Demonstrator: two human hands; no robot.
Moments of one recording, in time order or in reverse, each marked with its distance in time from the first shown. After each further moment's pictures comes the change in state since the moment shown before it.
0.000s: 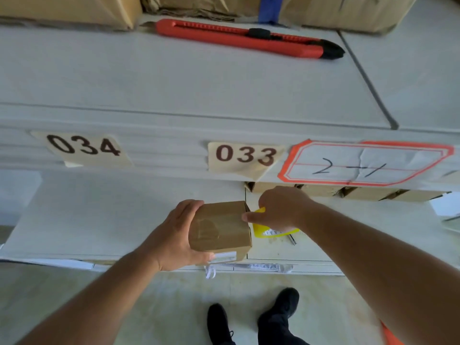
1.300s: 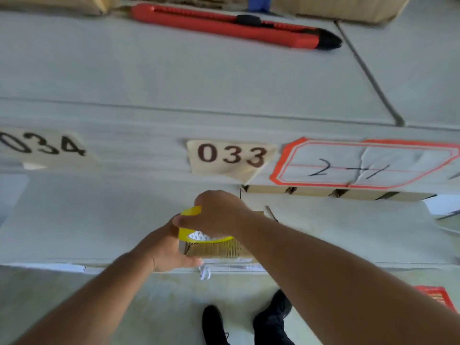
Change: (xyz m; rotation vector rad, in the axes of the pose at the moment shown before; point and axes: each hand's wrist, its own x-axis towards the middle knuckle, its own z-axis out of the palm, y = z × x) left_hand 0.018 -0.037 0.031 0.007 -0.157 -0.137; right_hand 0.025 -0.103 -0.003 0.465 0.062 -0.126
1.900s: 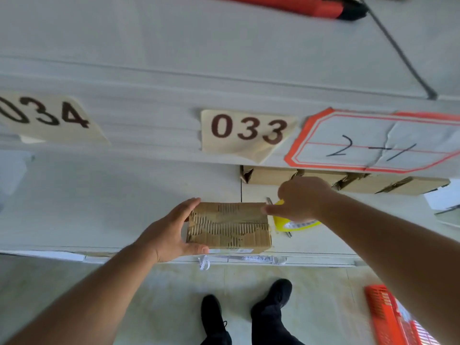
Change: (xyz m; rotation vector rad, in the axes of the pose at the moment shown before) left_hand -0.007 0.004 -0.001 -0.159 -0.009 0.068; right_hand -0.040 0.134 -0.055 -0.645 -0.065 0.144
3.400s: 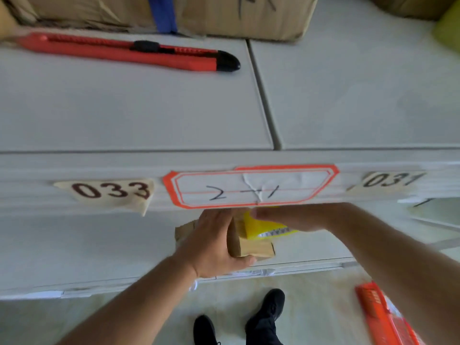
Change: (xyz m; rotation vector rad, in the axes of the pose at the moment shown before) left_hand 0.049 0.142 0.051 0.145 0.282 0.427; right_hand -0.039 0.038 -0.005 1.101 -0.348 -0.068
